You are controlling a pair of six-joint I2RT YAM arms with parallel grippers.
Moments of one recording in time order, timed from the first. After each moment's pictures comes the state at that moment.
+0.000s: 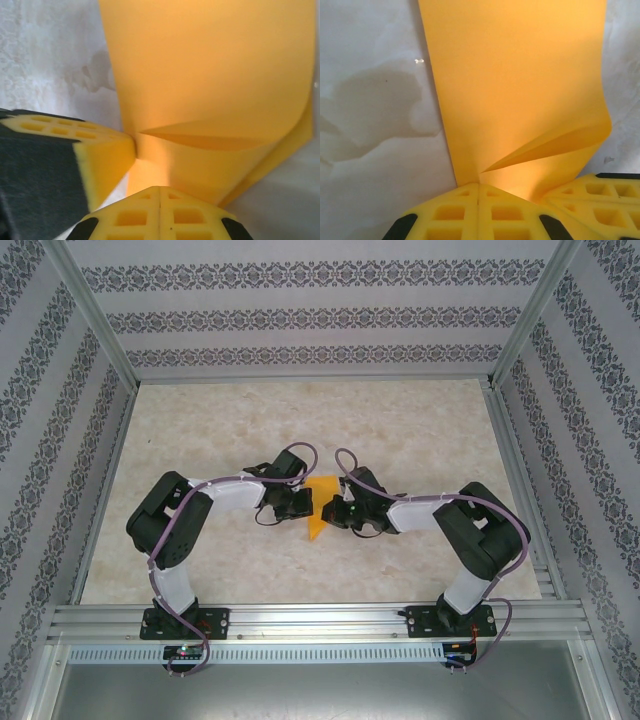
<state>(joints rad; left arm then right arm) -0.64 1.83 1.02 -0.34 0.32 -0.74 0.65 1.70 0.67 0.17 -0.40 0.88</state>
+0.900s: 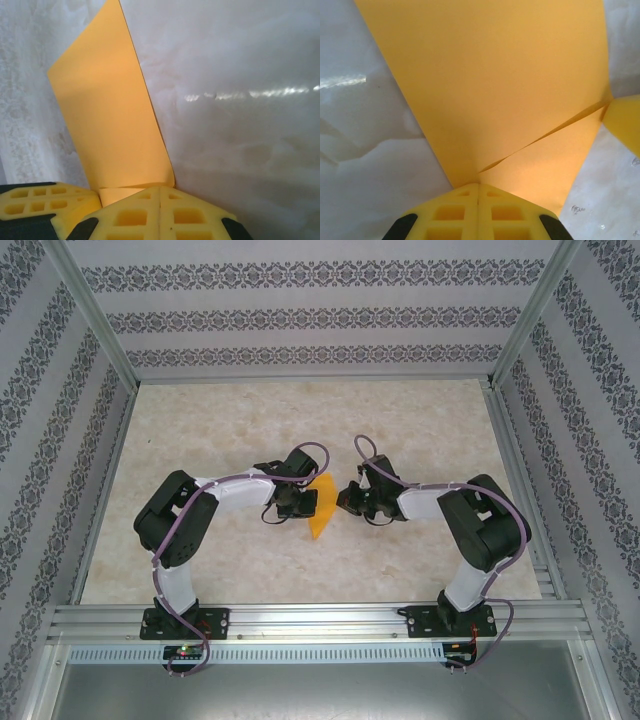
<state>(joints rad) -0.68 1.87 1.12 -0.47 0.20 -0.68 0.49 1.73 0.72 0.13 -0.42 0.86</state>
